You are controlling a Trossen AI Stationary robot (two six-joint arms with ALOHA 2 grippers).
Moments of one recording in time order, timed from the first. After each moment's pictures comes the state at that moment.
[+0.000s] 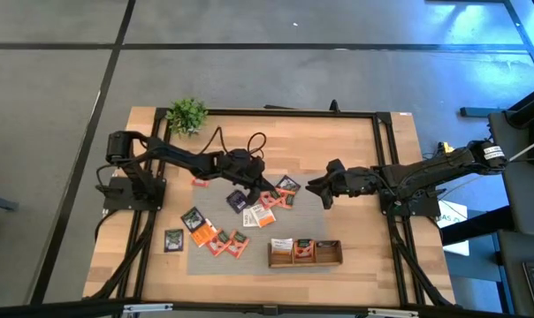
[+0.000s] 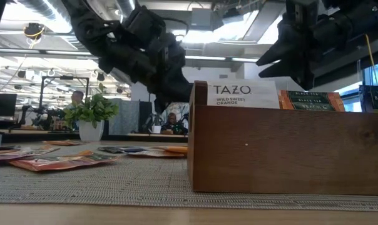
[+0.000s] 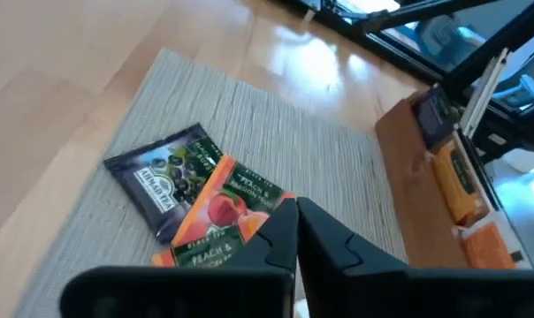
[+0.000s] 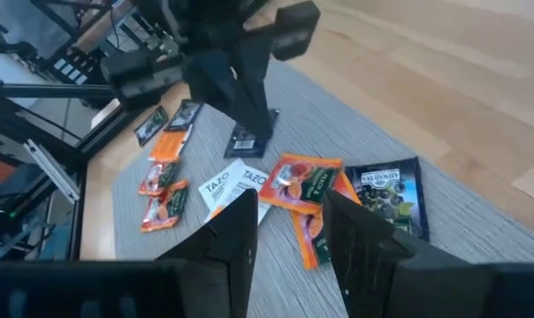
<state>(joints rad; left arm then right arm) 0.14 1.71 0.77 0.46 0.26 -0.39 0.15 1.05 0.48 0.12 0.27 0.76</state>
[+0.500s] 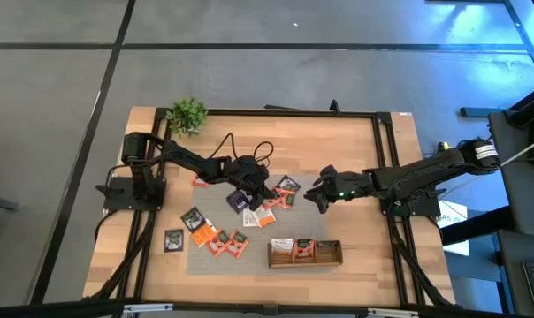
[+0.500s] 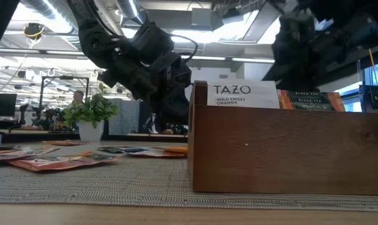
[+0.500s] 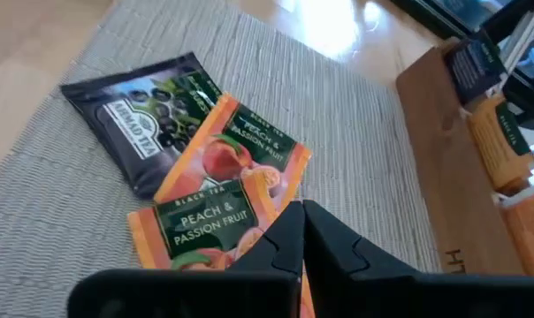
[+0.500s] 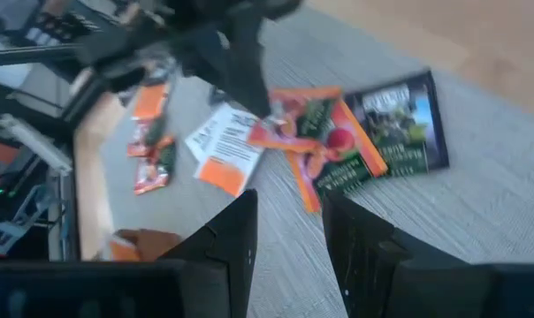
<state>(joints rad) 0.12 1.85 0.80 0.48 0.31 -0.42 0.15 1.19 0.48 0.11 0.17 0.91</state>
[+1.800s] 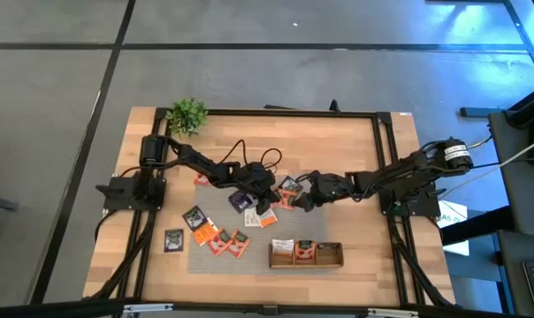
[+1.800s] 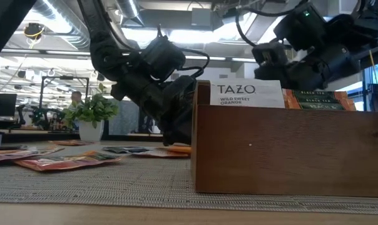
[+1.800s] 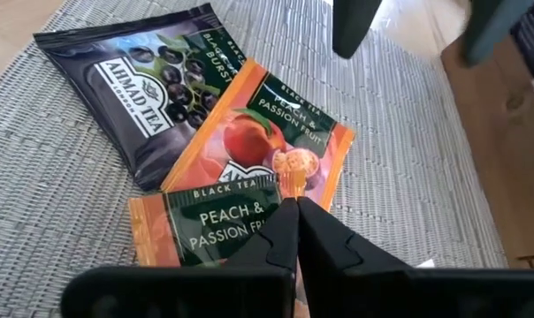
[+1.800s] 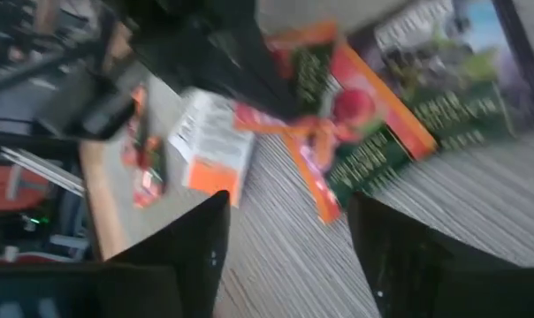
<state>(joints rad) 0.10 2.01 0.87 0.49 0.26 -0.39 0.08 1.51 0.48 0.42 0.00 1.12</state>
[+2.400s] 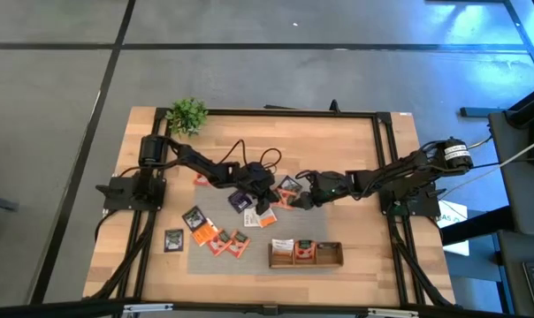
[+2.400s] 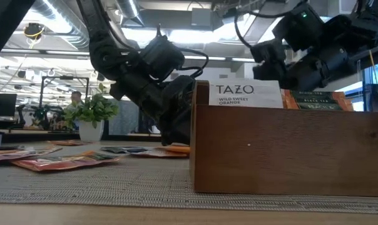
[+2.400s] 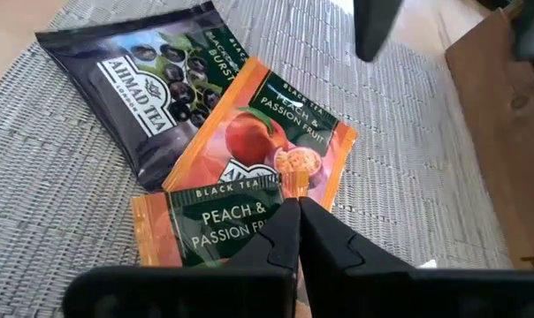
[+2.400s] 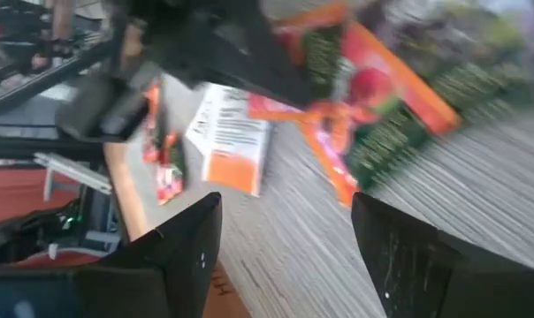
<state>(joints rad) 0.10 1.99 0.87 0.49 0.26 -0.39 0.07 1.51 0.48 0.42 -0.08 1.20</state>
